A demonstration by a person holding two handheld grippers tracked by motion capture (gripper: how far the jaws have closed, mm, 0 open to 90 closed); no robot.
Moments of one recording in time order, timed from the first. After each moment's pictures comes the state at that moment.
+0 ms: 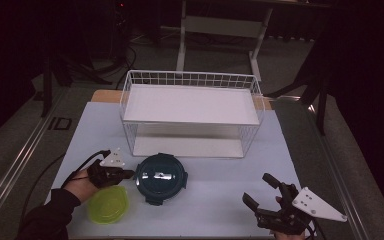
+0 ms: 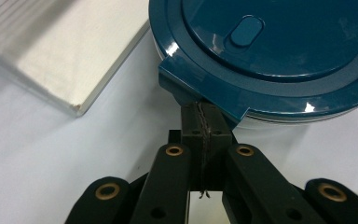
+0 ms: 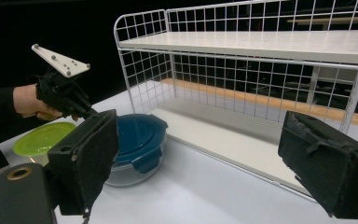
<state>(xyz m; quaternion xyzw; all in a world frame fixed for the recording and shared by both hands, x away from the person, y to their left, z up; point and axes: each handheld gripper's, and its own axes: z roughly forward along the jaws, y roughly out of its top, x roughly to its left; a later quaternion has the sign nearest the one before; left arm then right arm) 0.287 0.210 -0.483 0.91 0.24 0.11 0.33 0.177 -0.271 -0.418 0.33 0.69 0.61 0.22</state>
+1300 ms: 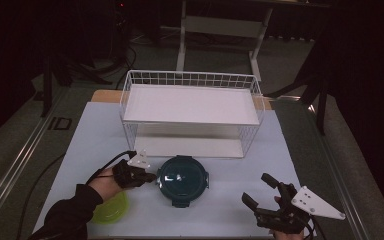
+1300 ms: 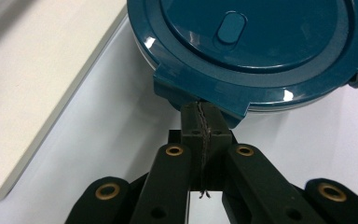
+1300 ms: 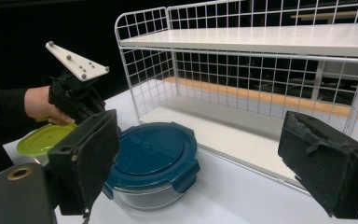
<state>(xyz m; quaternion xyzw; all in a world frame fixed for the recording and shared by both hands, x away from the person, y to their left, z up) 0.293 0.148 -0.478 0.92 0.20 0.07 0.32 0.180 -0.271 -0.421 0.34 0.69 0.61 0.21</state>
